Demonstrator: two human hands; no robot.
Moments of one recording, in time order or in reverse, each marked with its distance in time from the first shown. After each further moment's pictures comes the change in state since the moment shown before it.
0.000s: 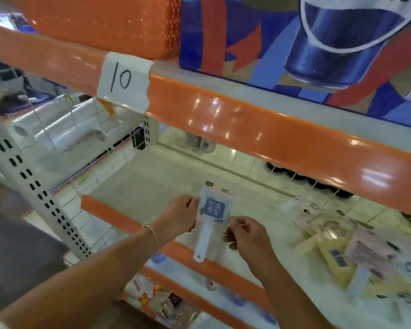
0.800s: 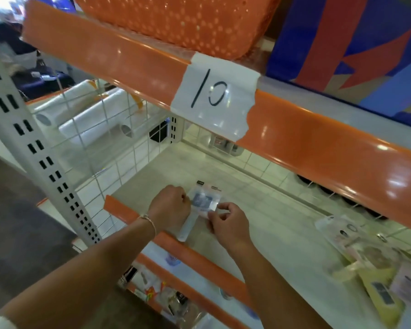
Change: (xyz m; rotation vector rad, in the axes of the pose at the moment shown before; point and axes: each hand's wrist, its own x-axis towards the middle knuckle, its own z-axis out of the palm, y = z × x) left_hand 0.062 -0.067 -0.085 0.437 0.128 0.042; right_hand 0.067 -0.017 0.126 -0.261 0.024 -0.044
